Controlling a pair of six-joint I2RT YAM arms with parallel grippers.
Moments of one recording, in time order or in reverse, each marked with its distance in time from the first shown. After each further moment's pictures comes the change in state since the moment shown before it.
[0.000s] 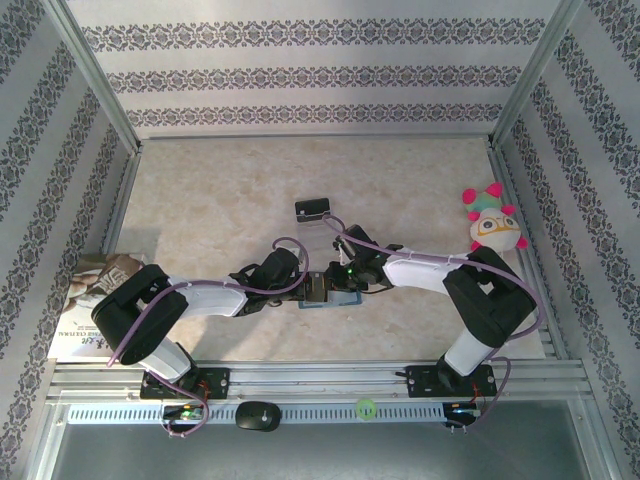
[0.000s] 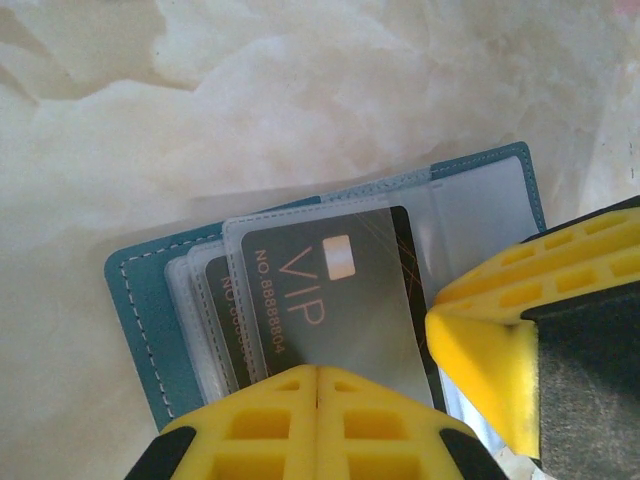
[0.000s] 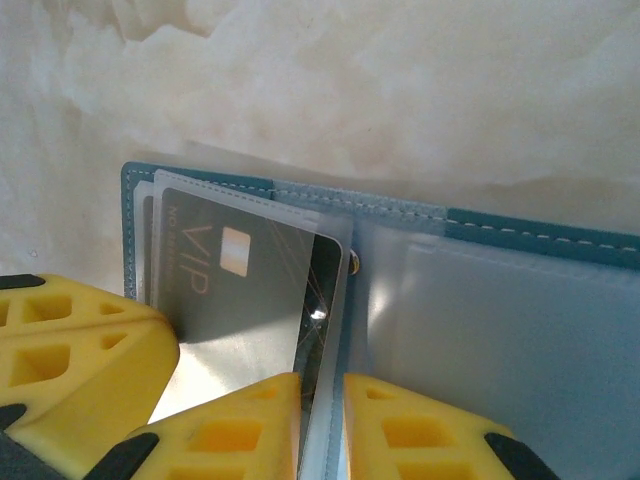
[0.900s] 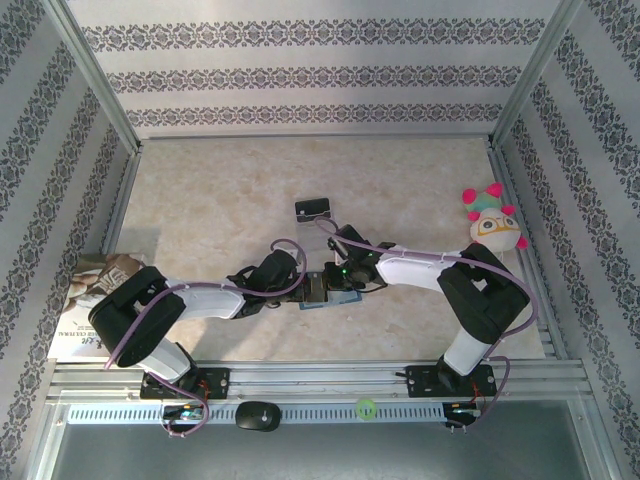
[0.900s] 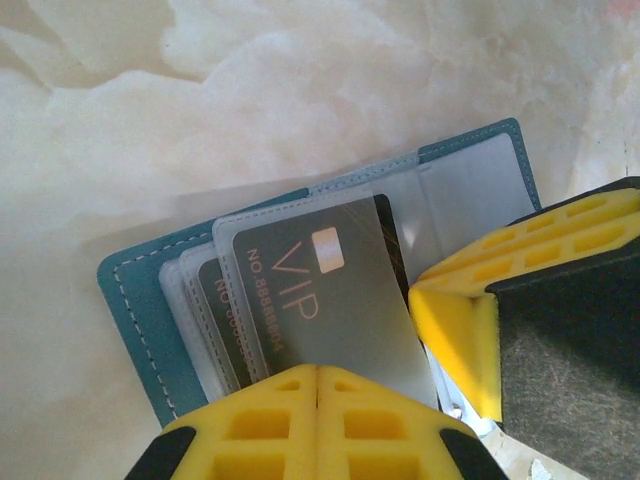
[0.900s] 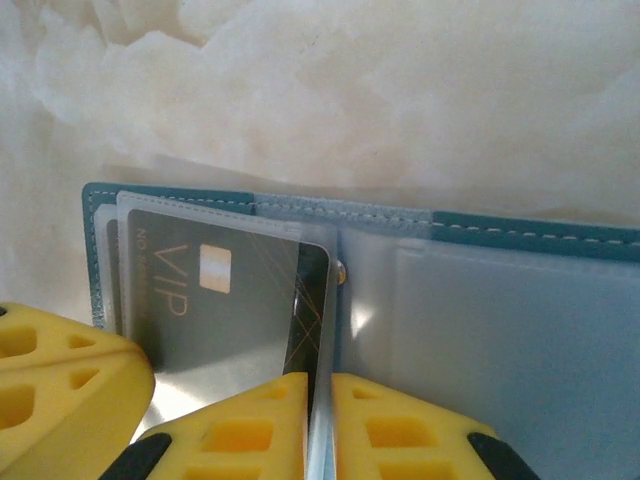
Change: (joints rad) left arm 0.001 -0.021 -0.028 0.017 0.000 -0.005; right arm 0.029 0.036 0.055 -0.058 0.098 -0.029
